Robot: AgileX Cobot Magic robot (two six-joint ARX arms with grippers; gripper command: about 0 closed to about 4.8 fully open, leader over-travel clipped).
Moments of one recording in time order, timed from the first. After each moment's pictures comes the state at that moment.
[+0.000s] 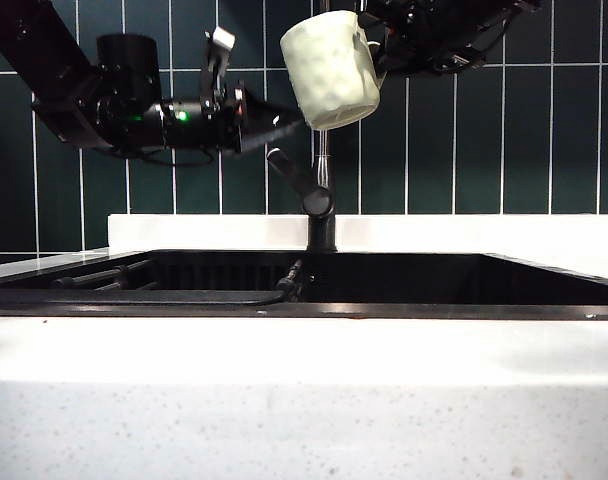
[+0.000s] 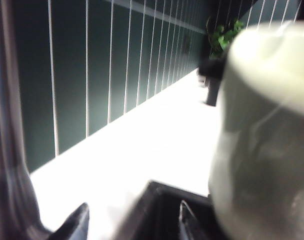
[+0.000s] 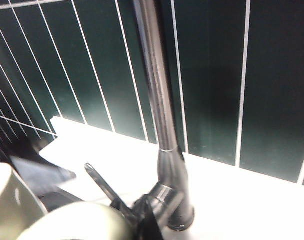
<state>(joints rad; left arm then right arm) -0.23 2.16 1.59 0.80 1.02 -0.20 0.31 1.69 1.35 0.26 -0.18 0.11</state>
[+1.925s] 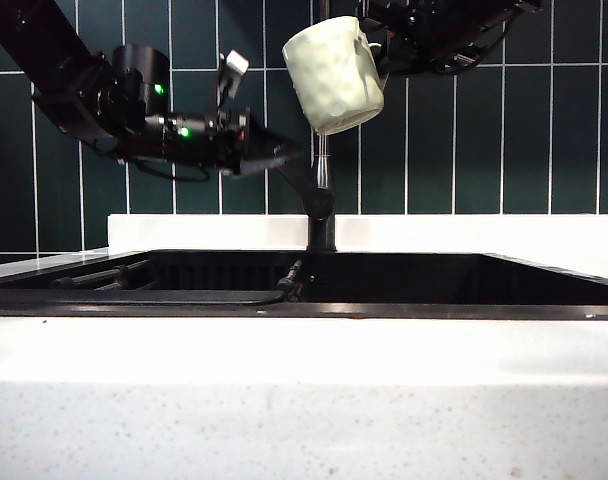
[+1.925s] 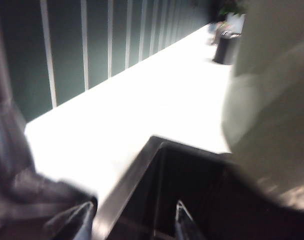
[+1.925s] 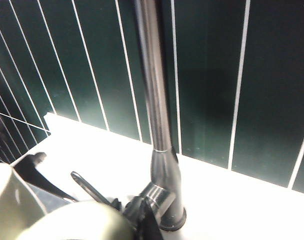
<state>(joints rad) -0.23 2.14 1.60 0.49 1.03 0.04 0.31 1.69 1.35 0.26 -0.17 0.06</state>
